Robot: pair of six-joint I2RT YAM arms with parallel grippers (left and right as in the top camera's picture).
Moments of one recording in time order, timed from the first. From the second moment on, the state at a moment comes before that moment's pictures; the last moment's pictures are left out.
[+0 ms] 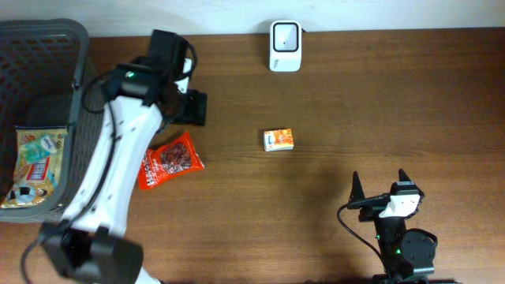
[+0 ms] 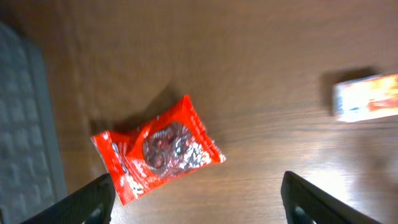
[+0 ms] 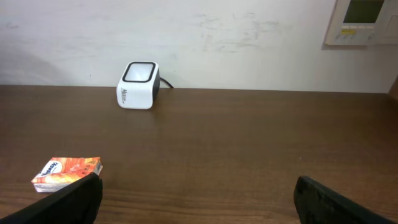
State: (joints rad) left arm -0.23 1.76 1.76 -1.25 -0.11 -0.13; right arm 0.04 0.01 0.01 -0.07 0.02 0.00
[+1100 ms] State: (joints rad) left arm -0.23 2.05 1.55 -1.22 -0.16 -0.16; right arm 0.04 0.01 0.01 -0.07 0.02 0.00
